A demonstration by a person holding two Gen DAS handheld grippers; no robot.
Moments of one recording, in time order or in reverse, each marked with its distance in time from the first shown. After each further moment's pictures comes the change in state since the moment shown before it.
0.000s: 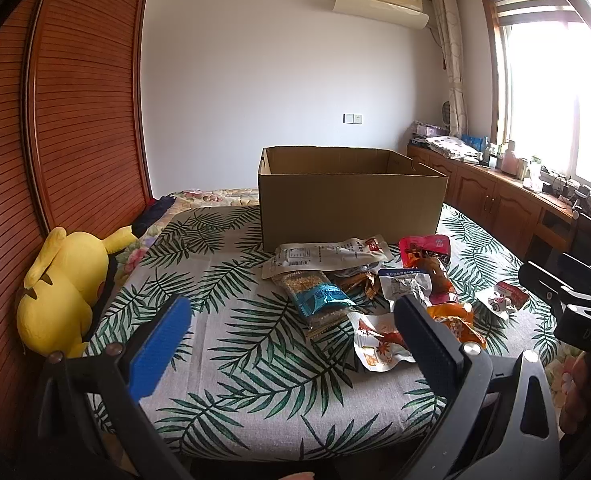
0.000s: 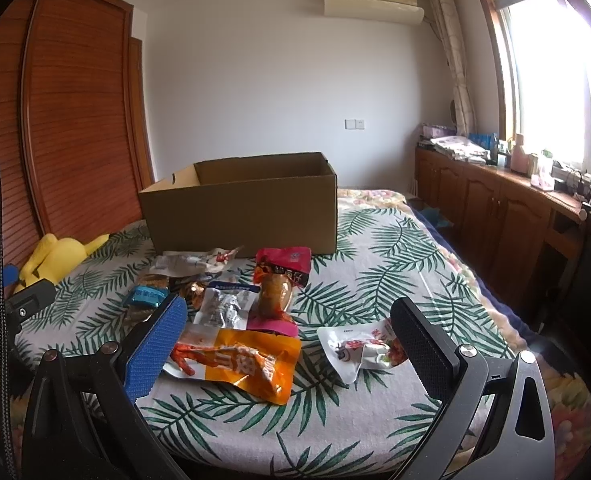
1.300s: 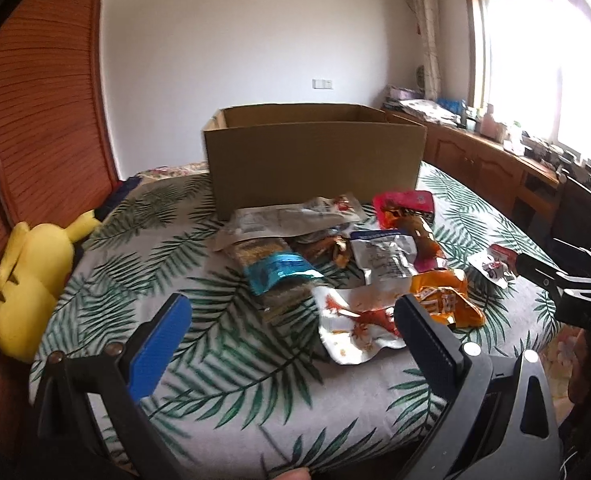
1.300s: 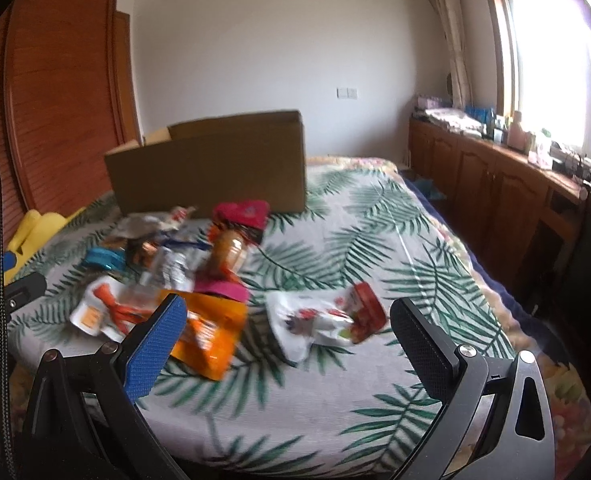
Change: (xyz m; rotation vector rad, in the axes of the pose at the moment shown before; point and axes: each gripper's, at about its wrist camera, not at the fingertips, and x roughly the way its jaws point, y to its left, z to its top) left arm 0.050 -0.029 -0.012 0.072 0.123 -0.101; right arm 0.038 -0.052 -0.023 0.003 0.141 -0.020
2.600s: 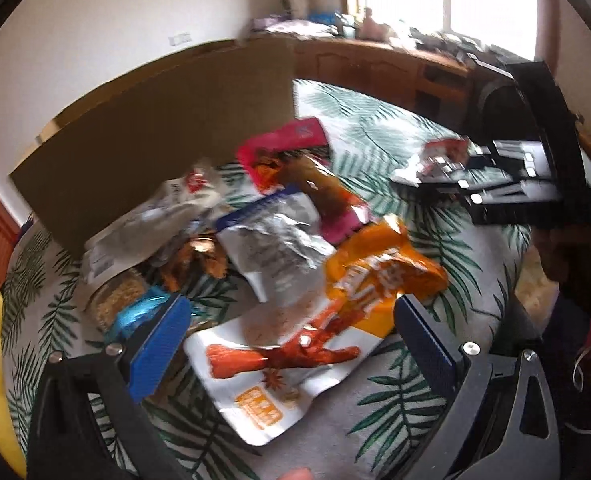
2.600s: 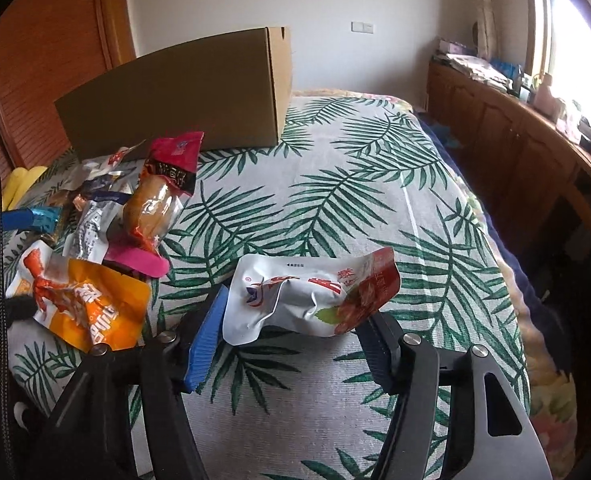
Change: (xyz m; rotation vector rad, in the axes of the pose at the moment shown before) left arm 0.072 -0.060 0.019 0.407 0.258 -0.324; right arm 0.079 -0.044 0.007 -0.042 0.241 0.047
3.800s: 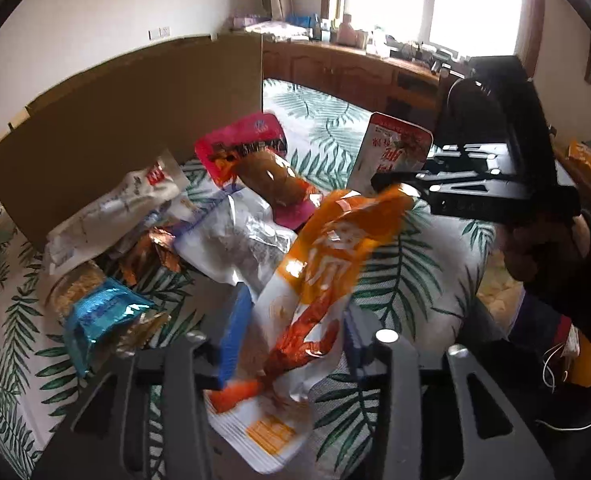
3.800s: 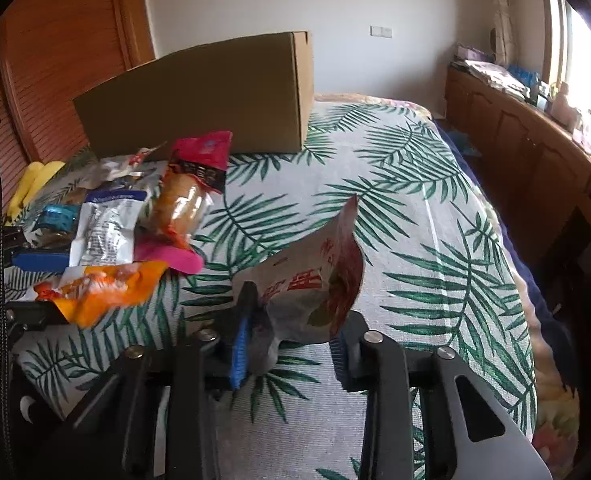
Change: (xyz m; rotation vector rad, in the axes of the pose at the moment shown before) left arm -0.020 0.002 -0.015 -0.043 -0.042 -0.122; right arm -0.003 0.012 0.005 -0.047 -0.019 0.064
